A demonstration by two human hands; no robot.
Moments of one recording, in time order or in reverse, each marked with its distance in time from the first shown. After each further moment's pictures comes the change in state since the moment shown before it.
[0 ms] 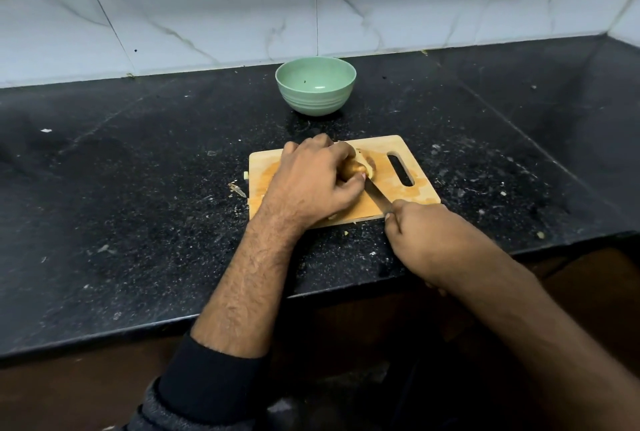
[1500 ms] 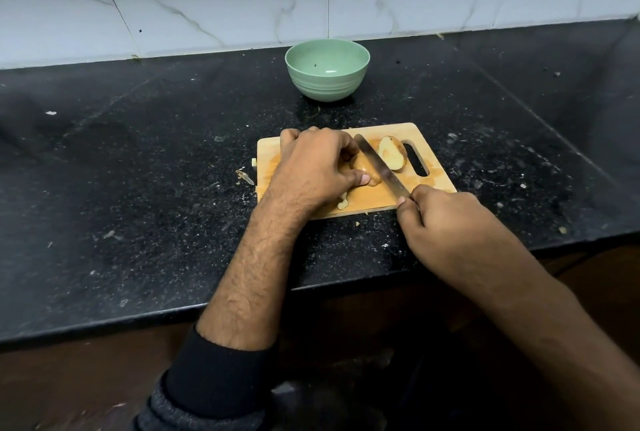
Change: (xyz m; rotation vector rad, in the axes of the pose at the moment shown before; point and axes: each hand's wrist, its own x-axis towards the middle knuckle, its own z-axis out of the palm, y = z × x) left_hand 0.002 0.001 -0.008 -0.089 -0.066 -0.187; right_hand -0.007 0.005 0.008 0.080 0.204 -0.085
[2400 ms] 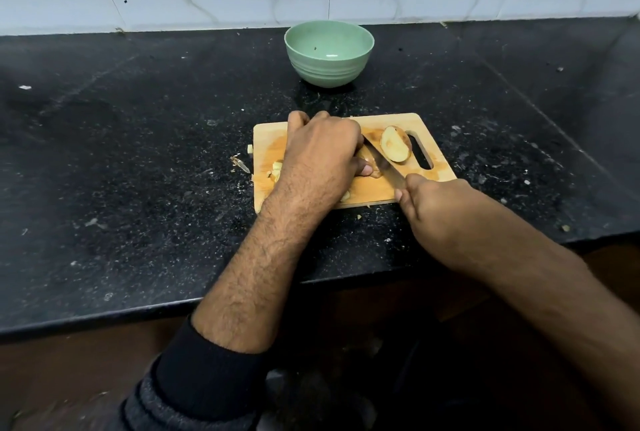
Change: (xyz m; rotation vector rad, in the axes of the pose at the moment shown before) left_hand 0.004 0.010 0.006 0.223 0.006 0.035; right_hand 0.018 -0.002 0.000 -0.174 -0.124 -0.033
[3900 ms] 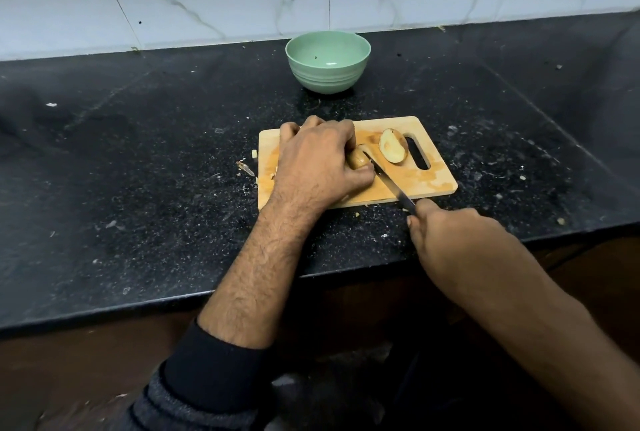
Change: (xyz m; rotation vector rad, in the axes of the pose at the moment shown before) left_hand -0.013 -0.005 0.008 -0.117 0.153 -0.001; right_hand -0.038 0.006 0.013 -0.049 0.099 0.106
